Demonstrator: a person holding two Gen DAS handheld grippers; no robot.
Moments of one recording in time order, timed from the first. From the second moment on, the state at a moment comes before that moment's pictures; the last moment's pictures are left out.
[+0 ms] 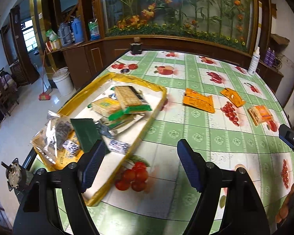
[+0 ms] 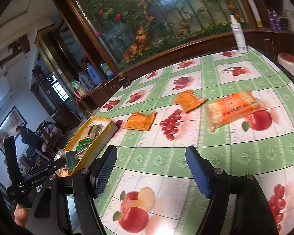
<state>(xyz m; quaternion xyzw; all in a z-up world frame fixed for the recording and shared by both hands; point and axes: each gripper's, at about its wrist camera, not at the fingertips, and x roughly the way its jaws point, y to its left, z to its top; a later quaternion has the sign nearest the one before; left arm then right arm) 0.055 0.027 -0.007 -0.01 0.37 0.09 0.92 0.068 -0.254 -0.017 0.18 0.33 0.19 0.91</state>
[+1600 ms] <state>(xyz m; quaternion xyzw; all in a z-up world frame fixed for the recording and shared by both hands) 0.210 -0.028 -0.054 -0.16 0.47 0.04 0.87 0.209 -0.239 -0.036 0.11 0.39 0.16 0.90</state>
